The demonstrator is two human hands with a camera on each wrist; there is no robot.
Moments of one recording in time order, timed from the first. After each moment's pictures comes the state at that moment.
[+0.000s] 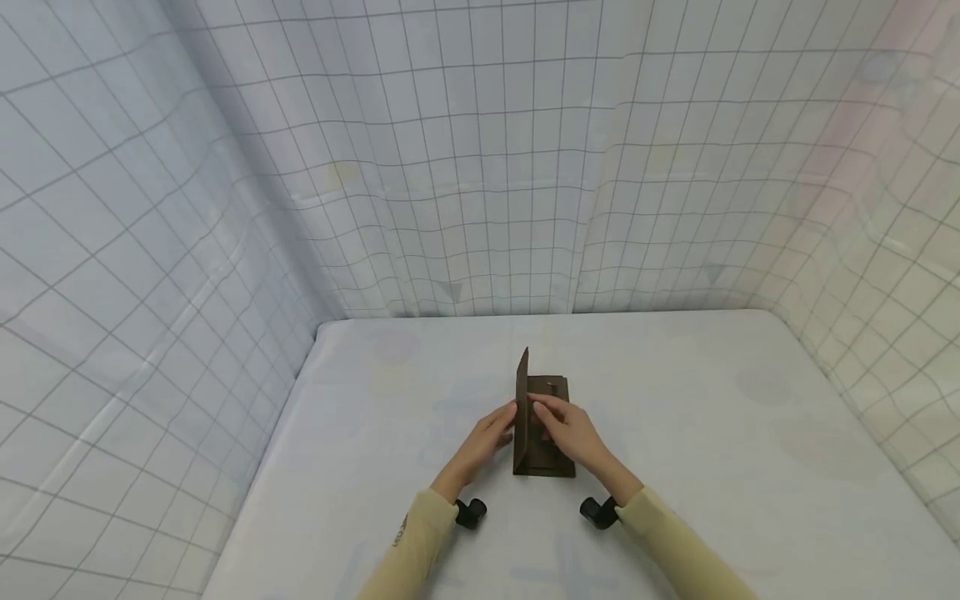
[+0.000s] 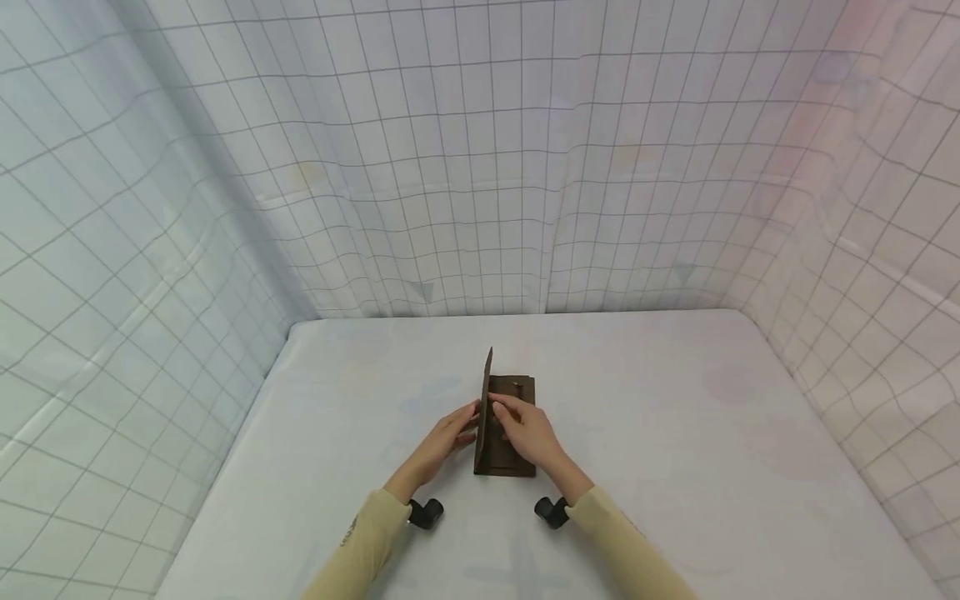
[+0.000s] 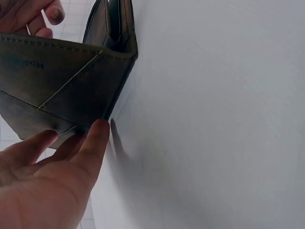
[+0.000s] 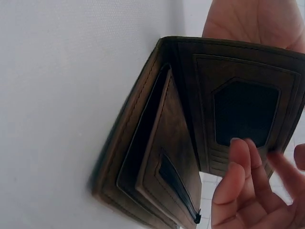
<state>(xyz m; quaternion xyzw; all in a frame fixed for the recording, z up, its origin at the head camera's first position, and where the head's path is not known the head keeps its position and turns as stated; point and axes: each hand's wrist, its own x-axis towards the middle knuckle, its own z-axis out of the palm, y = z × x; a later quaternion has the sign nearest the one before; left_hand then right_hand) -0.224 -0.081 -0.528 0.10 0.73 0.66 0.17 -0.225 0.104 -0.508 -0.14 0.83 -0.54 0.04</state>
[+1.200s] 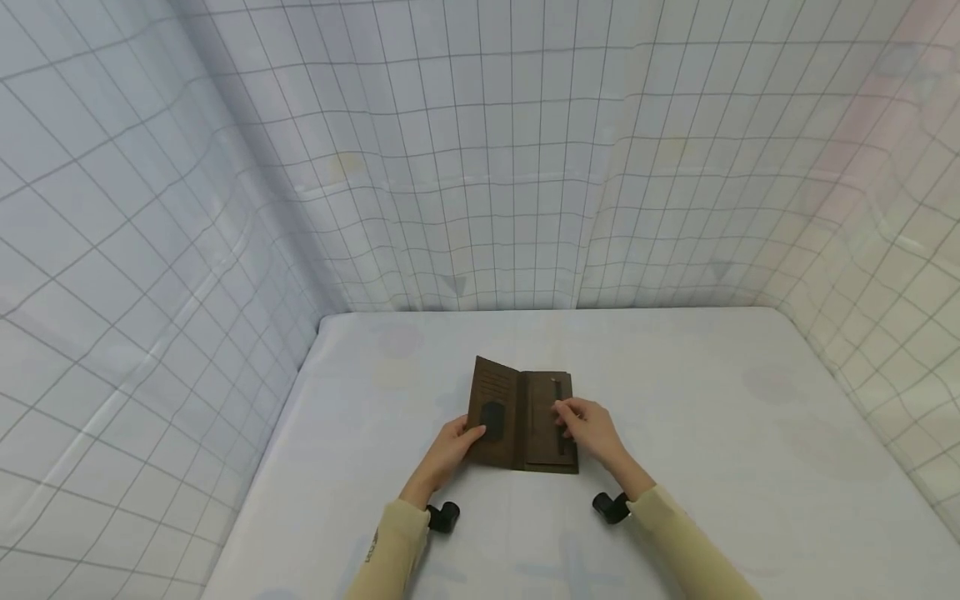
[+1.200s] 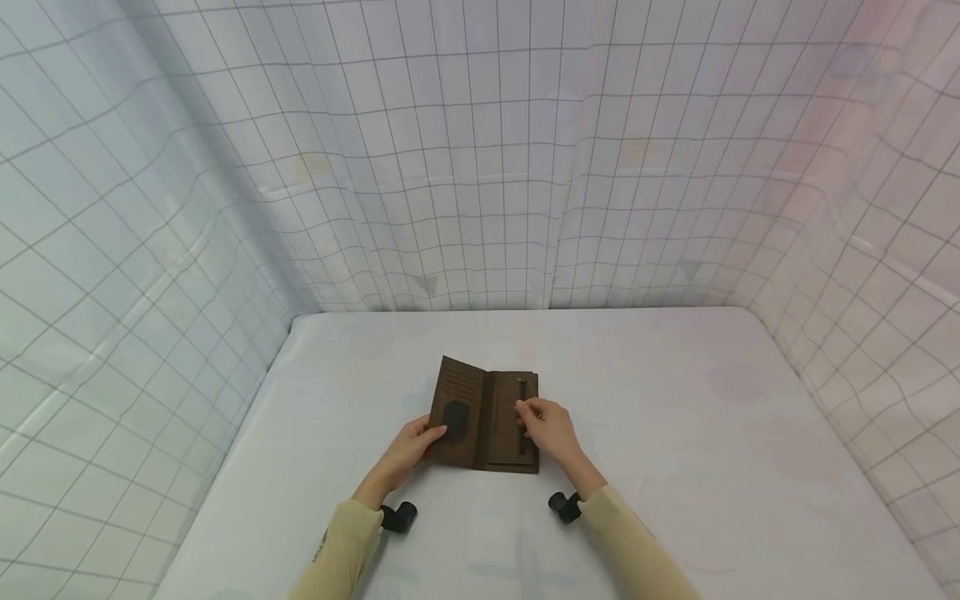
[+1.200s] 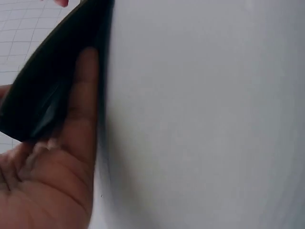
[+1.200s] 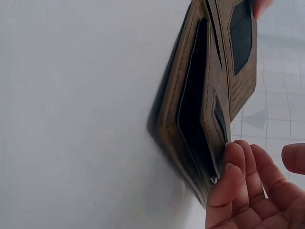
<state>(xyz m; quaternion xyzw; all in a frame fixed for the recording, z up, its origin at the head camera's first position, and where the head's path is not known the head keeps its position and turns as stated) -0.213 -0.134 -0.543 0.04 0.73 0.67 0.14 -0.236 0.126 -0.532 -0.06 0.86 -0.51 0.02</state>
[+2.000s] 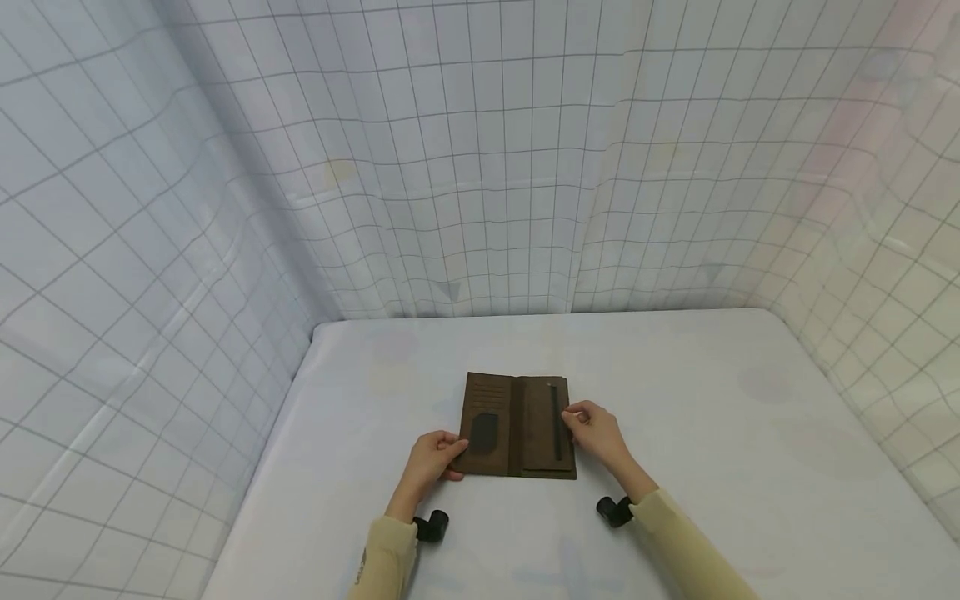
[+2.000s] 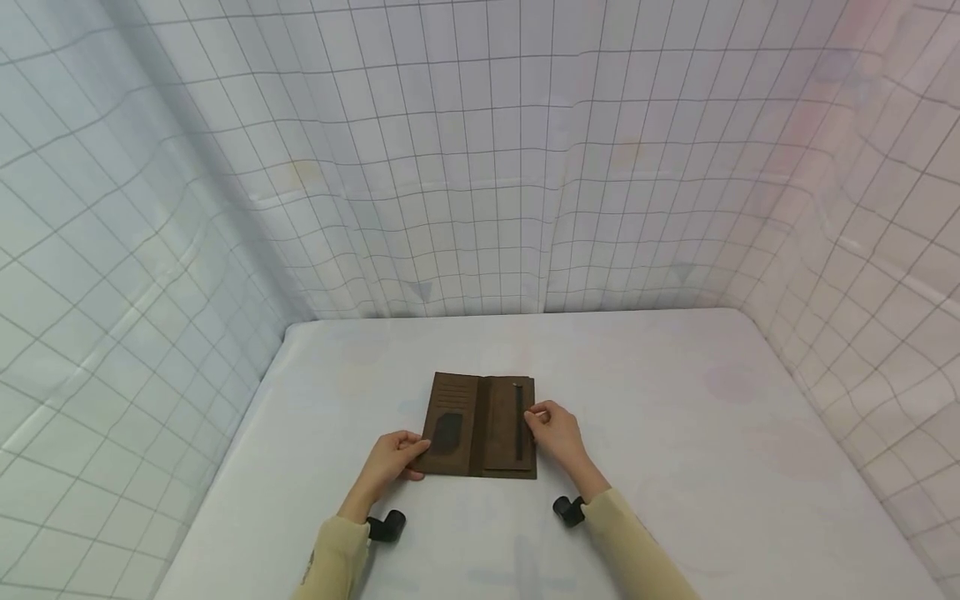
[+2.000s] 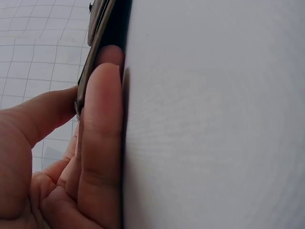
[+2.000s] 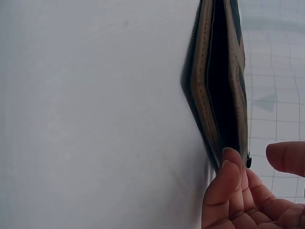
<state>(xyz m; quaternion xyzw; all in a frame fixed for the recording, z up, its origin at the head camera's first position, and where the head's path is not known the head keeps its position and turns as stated) -0.209 -0.154 -0.553 -0.05 0.76 0.63 0.10 -0.241 0.137 -0.545 0.01 0.88 -0.48 0.01</state>
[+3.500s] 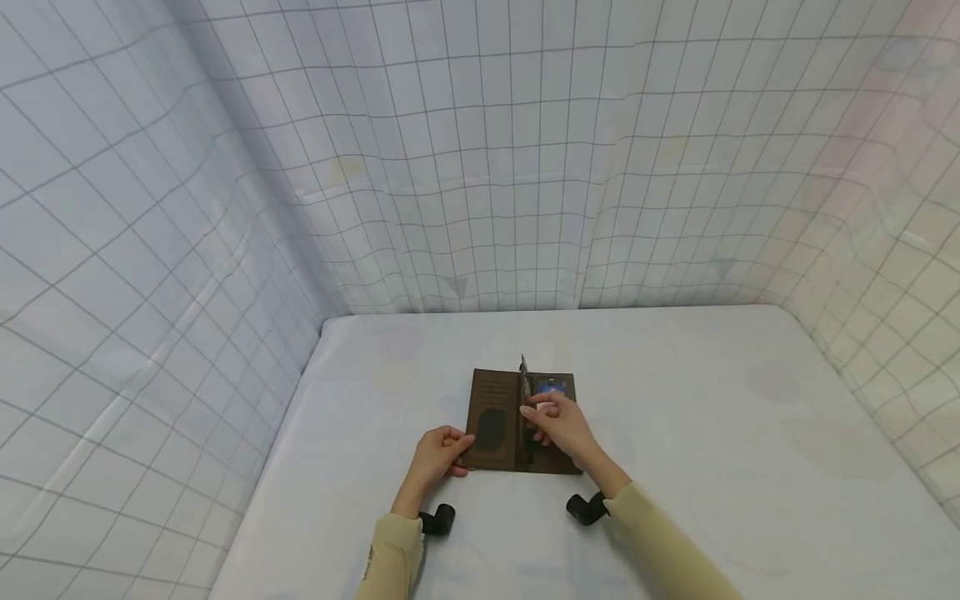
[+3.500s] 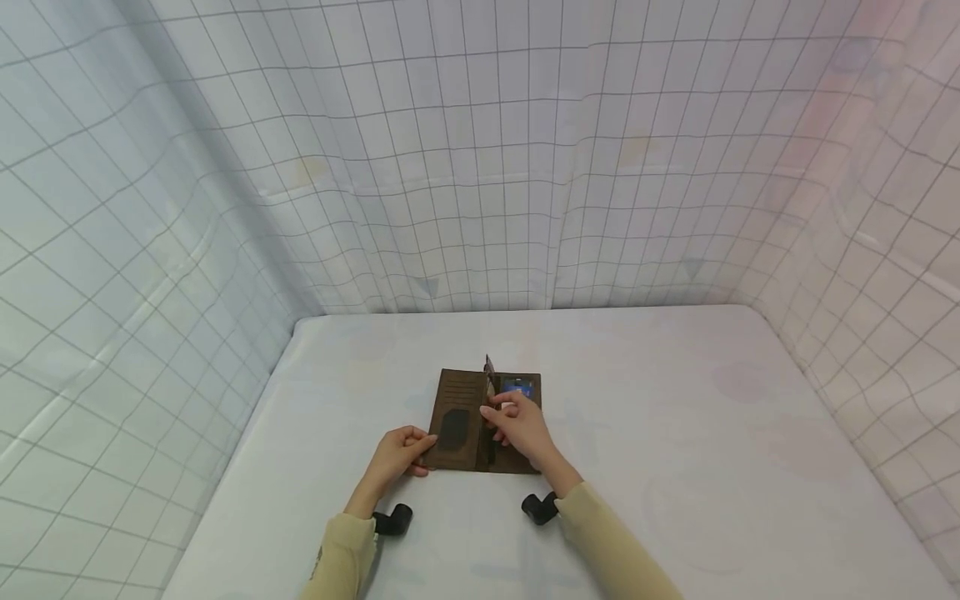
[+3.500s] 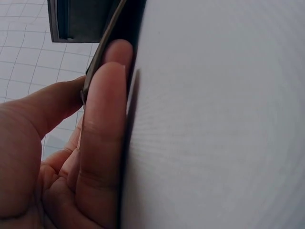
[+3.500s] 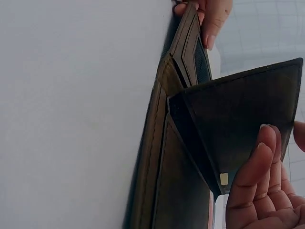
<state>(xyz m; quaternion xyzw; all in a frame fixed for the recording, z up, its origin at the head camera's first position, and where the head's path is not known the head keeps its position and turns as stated) -0.209 -0.157 -0.554 -0.06 0.78 0.62 0.09 -0.239 0.085 -0.529 -0.05 0.77 -0.63 0.09</state>
